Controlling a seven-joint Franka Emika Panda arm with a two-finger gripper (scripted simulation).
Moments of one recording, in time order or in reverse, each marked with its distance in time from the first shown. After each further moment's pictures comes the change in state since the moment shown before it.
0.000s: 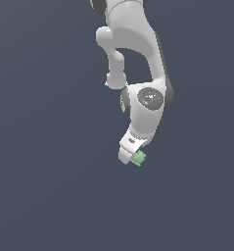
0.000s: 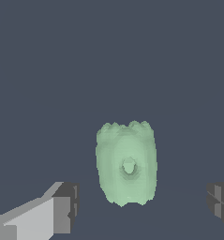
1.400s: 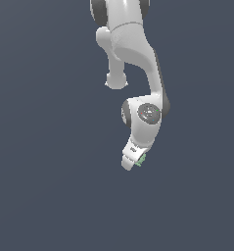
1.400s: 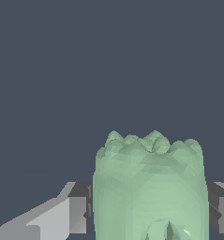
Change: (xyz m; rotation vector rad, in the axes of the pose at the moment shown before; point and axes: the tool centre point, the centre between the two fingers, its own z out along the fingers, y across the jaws) arm 0.007 -0.005 0.055 0.002 0.002 -0.069
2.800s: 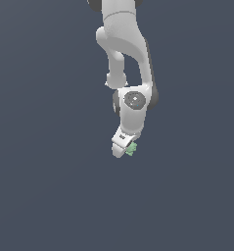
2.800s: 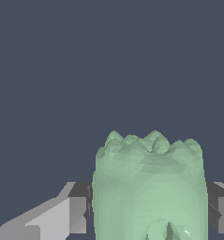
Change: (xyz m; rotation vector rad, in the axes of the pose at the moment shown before) arm -0.060 -0.015 -0.009 0.000 0.000 0.000
